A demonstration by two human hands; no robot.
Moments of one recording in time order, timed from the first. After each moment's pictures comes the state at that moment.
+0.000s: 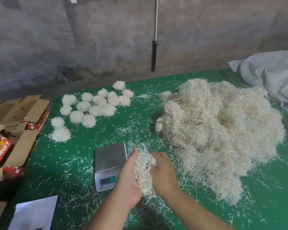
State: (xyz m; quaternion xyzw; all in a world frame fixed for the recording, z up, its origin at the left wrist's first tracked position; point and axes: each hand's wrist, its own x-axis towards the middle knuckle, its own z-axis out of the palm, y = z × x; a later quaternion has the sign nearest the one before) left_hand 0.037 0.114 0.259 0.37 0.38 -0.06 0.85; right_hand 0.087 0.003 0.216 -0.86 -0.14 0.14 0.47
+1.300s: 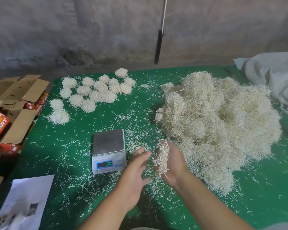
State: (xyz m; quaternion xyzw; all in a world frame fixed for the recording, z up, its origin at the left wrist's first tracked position) left_hand -0.005 0.087 0.251 0.46 0.31 -0.04 0.83; right_hand 0.089 -0.022 0.253 -0.52 0.09 0.36 0.77
